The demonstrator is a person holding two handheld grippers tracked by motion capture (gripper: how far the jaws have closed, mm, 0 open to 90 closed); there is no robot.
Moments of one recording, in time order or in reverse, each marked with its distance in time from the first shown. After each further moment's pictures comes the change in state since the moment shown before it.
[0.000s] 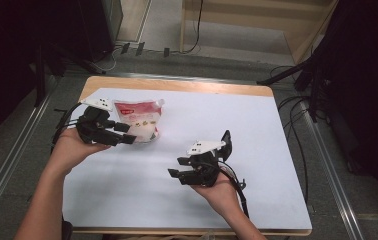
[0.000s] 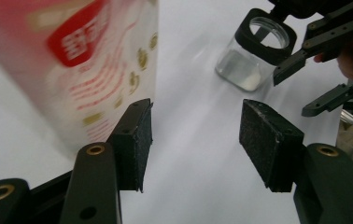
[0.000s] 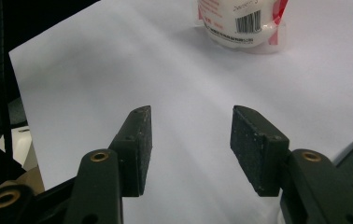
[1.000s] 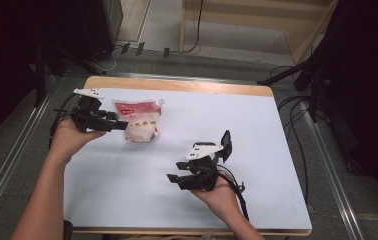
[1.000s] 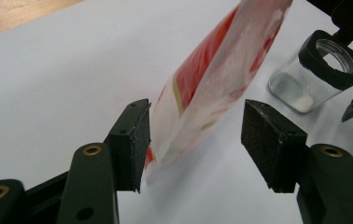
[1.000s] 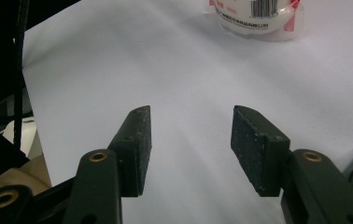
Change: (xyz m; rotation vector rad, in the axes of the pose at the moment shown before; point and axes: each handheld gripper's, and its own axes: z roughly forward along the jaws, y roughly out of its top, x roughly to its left) left arm 0.048 -0.002 0.010 -0.060 0.073 -0.085; right arm 0.004 -0.009 0.005 0.021 0.020 -0.017
